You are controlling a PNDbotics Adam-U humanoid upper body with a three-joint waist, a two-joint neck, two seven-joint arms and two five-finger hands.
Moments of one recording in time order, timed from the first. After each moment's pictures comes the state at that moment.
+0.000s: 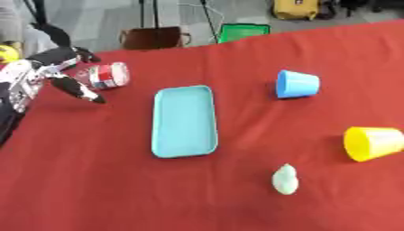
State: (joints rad) left arm -0.61 0.76 0.03 -0.93 -0.90 -0.28 -0.24; right arm -0.42 -0.26 -0.01 -1.90 0.10 -0.43 0.37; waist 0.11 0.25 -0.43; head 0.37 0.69
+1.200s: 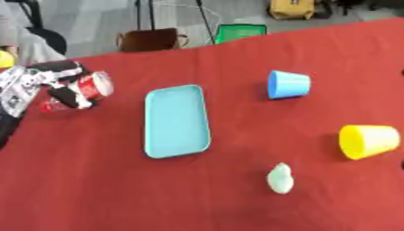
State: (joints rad) left arm -0.60 0.77 0.03 -1.04 -0.63 -0.29 -0.60; right arm -0.42 -0.26 -0.01 -1.90 0.10 -0.42 0.37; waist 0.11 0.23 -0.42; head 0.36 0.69
